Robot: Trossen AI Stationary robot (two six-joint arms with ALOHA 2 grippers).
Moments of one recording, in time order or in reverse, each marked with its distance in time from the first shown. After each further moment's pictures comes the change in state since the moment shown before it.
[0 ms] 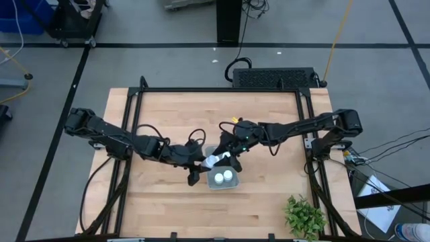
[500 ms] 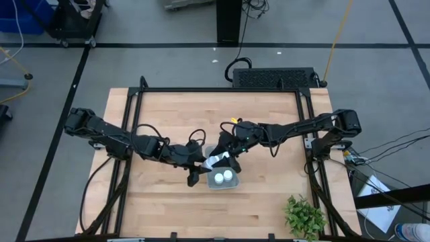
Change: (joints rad) left arm 0.001 0.000 0.000 0.023 0.025 0.016; right arm 0.010 0.014 0.000 0.080 -0.011 0.001
